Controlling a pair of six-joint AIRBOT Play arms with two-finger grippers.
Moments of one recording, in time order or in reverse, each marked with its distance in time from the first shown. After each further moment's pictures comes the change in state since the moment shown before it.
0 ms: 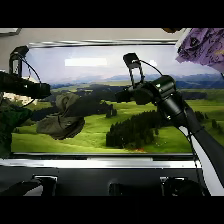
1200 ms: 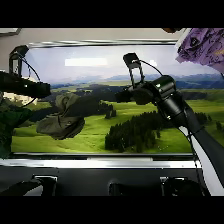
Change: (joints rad) left arm 0.000 0.000 0.000 0.000 0.012 0.000; right arm 0.000 0.000 0.000 -0.002 0.000 0.000
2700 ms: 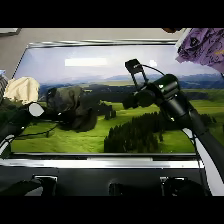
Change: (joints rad) left arm -0.134 -0.006 -0.570 -0.298 0.481 -0.093; right arm 0.000 0.037 0.002 -0.121 -0.257 -0.074
